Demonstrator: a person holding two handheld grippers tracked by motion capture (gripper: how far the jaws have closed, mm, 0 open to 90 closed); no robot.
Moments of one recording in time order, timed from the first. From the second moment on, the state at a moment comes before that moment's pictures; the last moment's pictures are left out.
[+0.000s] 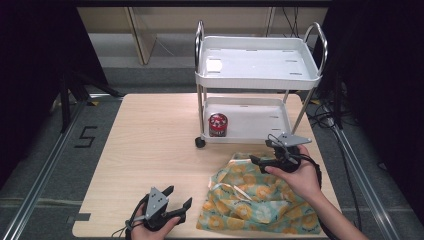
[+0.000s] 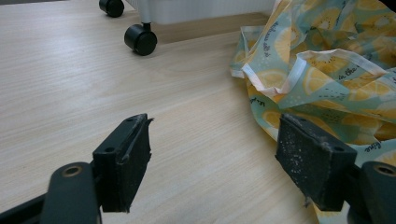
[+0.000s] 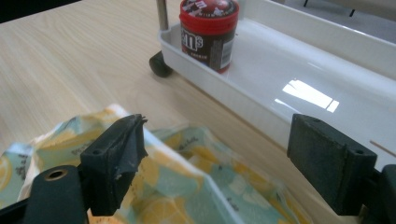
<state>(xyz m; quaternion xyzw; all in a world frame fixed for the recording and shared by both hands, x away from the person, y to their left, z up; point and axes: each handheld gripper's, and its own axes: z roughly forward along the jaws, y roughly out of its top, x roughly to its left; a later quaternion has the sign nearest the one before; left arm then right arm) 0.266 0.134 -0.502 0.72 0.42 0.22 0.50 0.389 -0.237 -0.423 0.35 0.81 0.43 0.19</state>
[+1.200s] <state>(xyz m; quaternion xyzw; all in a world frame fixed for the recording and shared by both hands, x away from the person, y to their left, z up) 0.266 0.133 -0.503 0.72 0.43 0.22 0.50 0.339 -0.279 -0.457 0.37 0.80 0.43 0.18</state>
